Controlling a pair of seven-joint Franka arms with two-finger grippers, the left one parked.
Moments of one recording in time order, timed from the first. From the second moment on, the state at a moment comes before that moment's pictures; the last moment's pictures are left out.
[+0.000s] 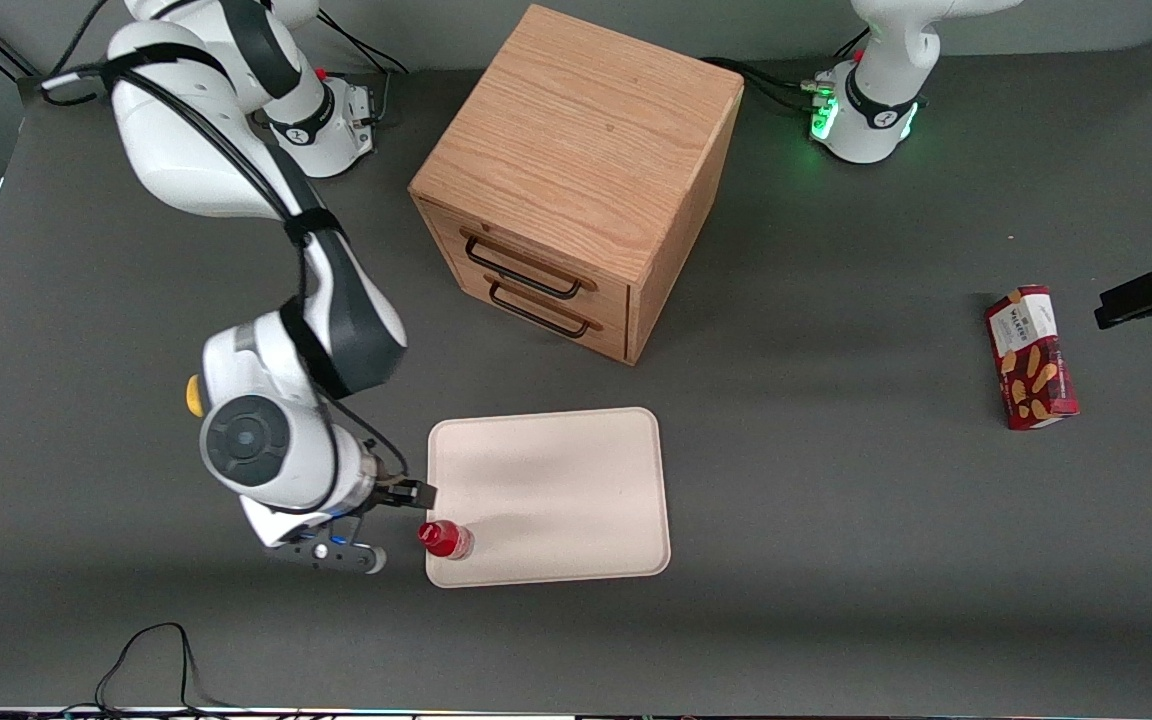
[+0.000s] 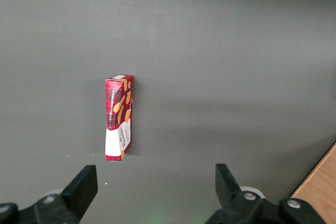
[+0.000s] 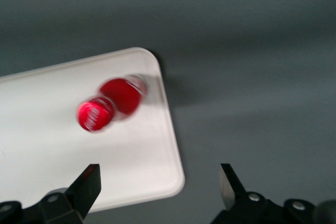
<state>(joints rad) 0.29 0.83 0.07 -0.94 -0.05 1.72 0.50</state>
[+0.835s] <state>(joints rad) 0.13 0.20 0.00 -1.65 -0.01 1.71 0.13</state>
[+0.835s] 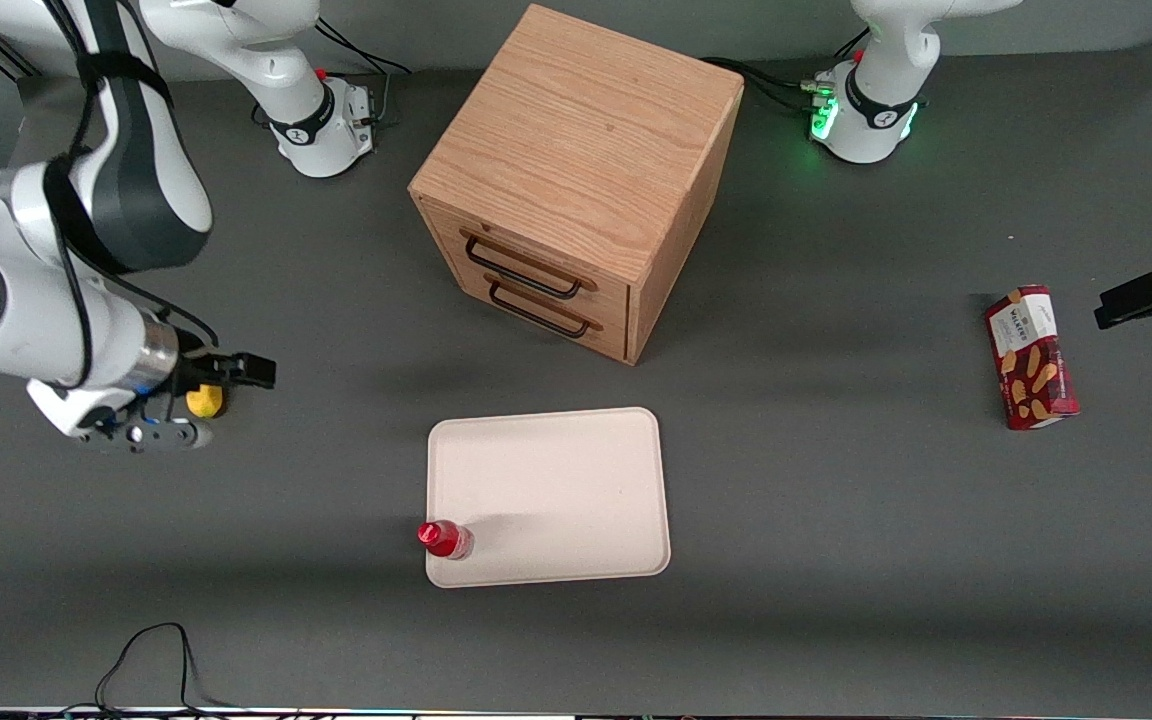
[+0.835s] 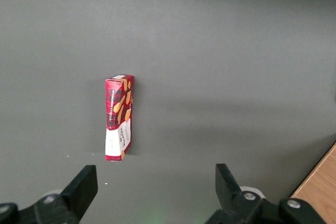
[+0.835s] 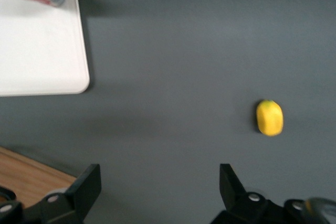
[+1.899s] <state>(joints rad) 0.29 0.00 -0.27 -1.77 -0.01 1.71 0.07</state>
